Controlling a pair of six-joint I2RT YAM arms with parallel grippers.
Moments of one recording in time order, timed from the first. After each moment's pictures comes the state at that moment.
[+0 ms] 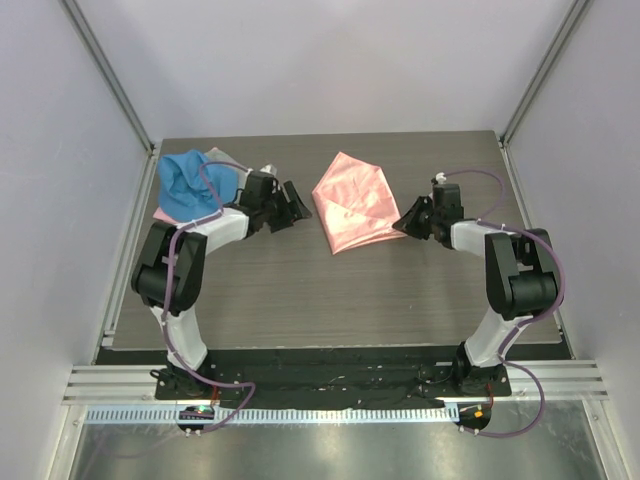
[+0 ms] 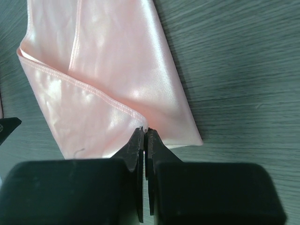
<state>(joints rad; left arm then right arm) -0.37 1.84 1.14 0.00 0.20 -0.72 0.10 1.73 0.88 0.13 -0.30 0.61</state>
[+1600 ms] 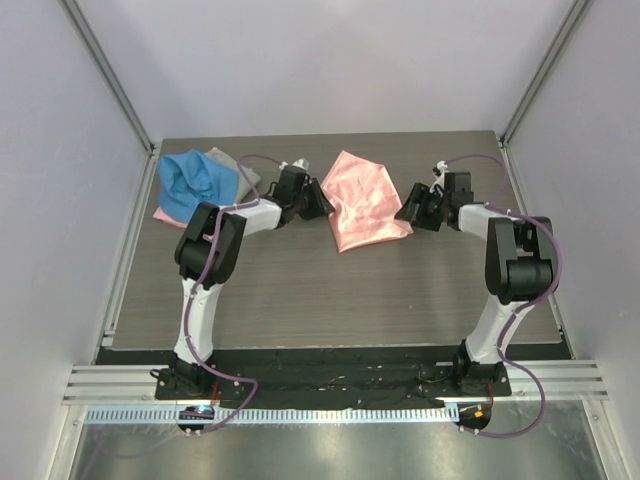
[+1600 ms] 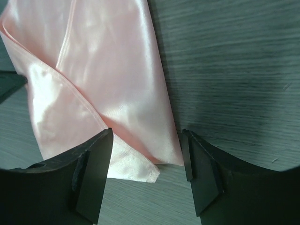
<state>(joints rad) -0.46 2.19 1.43 0.12 0.21 -0.76 0.01 1.84 1.05 -0.02 -0.41 0.36</state>
